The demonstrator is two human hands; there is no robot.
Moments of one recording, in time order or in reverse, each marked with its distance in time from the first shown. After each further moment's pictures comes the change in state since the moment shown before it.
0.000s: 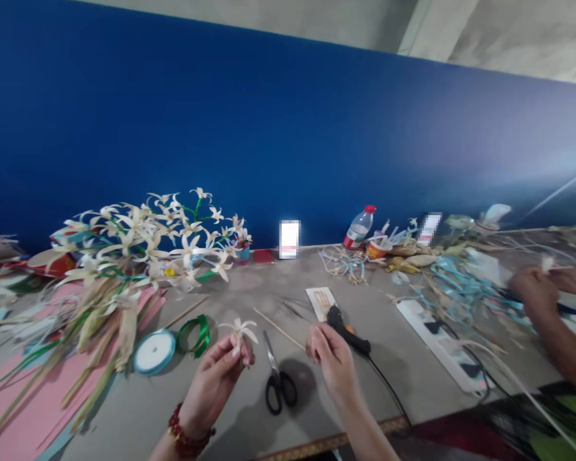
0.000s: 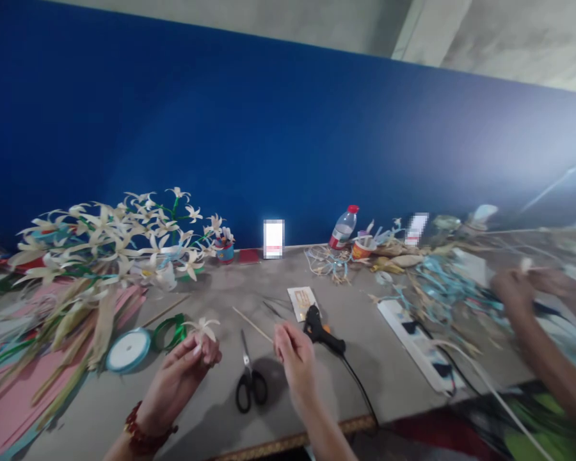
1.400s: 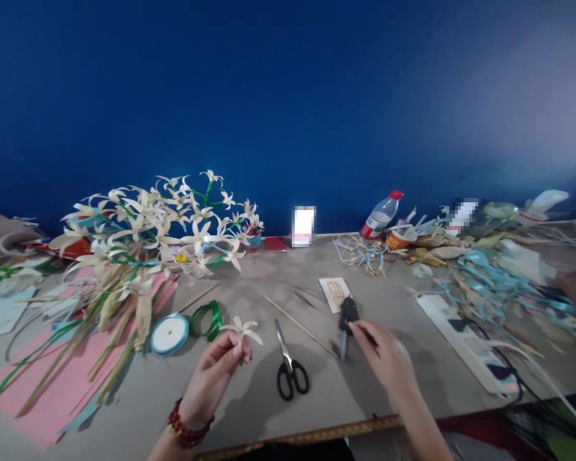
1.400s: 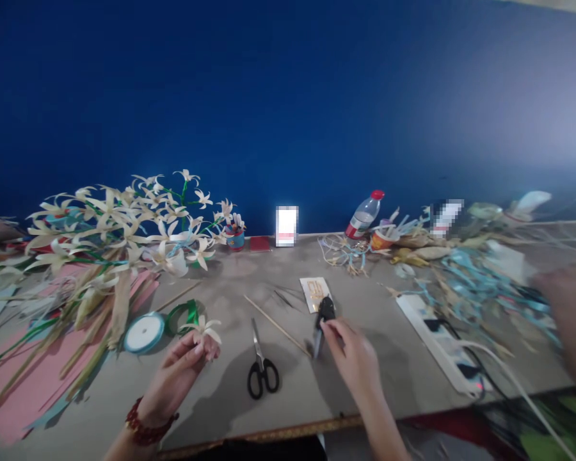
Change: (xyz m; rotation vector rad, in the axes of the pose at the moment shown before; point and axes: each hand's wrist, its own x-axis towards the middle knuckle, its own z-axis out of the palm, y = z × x) left_hand -0.014 0.004 -0.028 0.125 0.109 0.008; right_hand 0.006 0.046 -0.106 -1.062 0.023 -0.298
